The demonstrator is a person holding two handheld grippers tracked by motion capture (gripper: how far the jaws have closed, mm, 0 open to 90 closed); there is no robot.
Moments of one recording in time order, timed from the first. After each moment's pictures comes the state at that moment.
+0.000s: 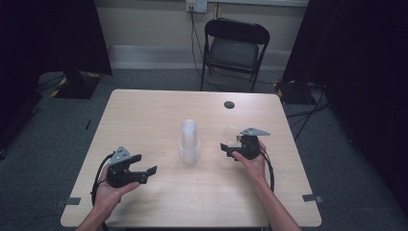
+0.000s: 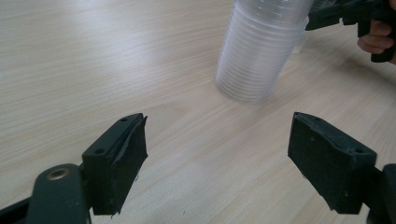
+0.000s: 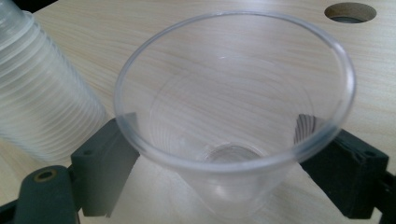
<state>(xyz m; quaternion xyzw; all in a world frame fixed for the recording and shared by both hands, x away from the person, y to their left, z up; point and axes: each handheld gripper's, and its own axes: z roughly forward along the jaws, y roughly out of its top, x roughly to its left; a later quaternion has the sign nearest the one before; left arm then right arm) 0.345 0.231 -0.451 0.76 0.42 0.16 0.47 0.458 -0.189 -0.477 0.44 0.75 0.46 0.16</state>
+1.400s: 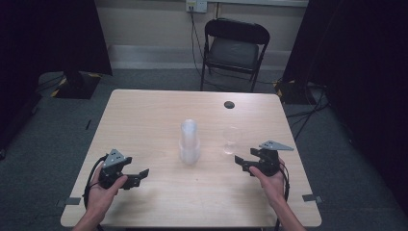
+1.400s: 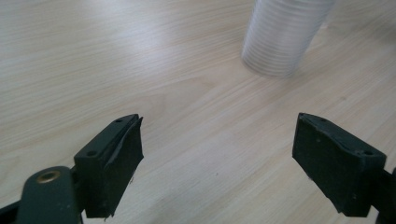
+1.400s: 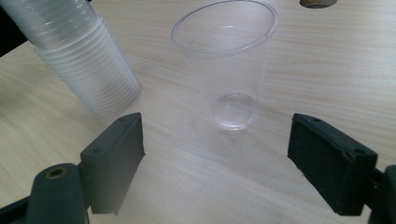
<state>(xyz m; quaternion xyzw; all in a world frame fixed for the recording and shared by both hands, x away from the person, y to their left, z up) 0.336 0.250 -0.453 0.77 0.43 0.18 0.43 0.389 -0.229 -0.449 0.46 0.74 0.46 0.15</state>
